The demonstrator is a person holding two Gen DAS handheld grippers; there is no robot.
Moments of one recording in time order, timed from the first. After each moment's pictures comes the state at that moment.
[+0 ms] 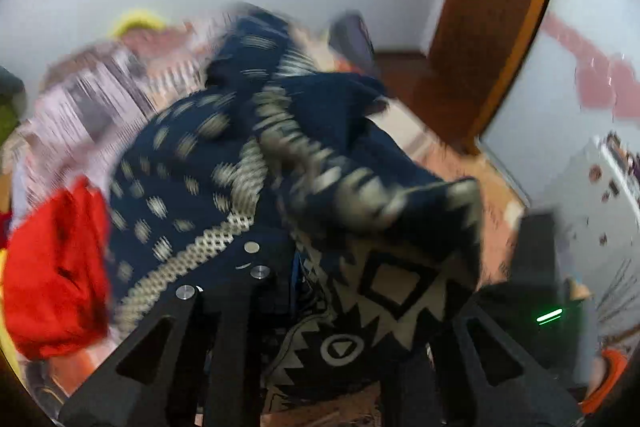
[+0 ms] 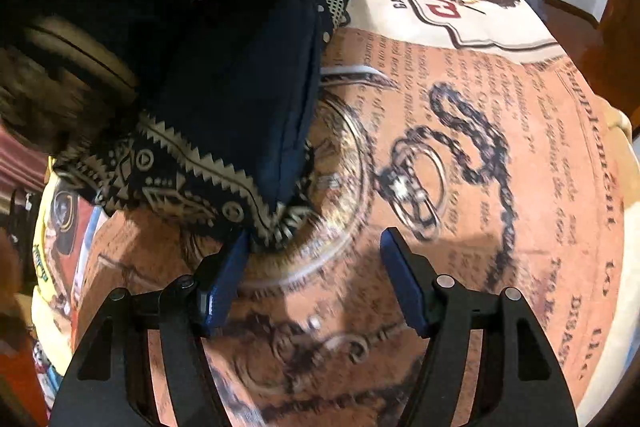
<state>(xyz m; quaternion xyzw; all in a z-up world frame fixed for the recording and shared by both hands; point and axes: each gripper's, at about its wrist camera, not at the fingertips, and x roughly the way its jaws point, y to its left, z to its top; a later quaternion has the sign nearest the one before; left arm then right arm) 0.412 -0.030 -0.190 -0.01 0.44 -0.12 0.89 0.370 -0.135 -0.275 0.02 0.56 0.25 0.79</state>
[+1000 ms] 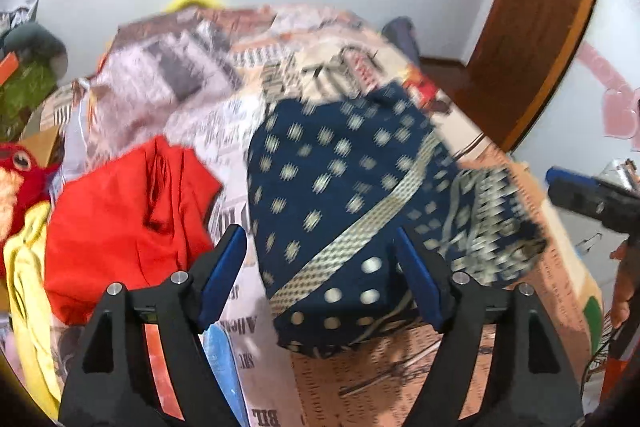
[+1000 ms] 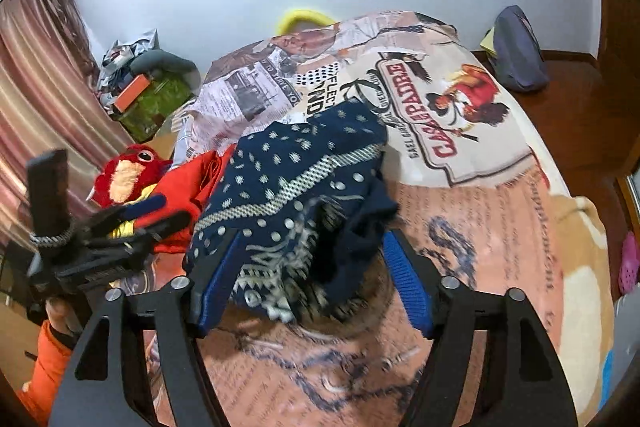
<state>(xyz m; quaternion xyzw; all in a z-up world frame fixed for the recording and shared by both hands) 0.374 0.089 -0.178 -0.05 0.45 -0.05 0.89 0.377 -0.132 -0.161 0.07 0.43 0.28 0.86</state>
